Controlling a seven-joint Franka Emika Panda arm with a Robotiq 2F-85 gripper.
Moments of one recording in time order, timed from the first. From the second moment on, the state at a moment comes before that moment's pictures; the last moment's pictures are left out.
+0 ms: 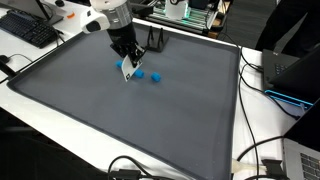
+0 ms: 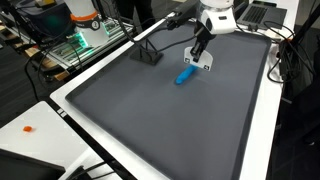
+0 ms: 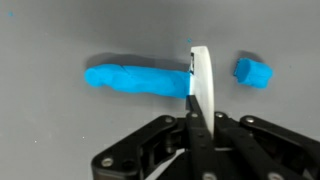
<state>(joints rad) 0.06 0.49 0.02 -1.83 0.05 2.23 0.02</state>
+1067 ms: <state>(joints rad) 0.08 0.52 0.02 -1.85 -0.02 2.24 0.02</state>
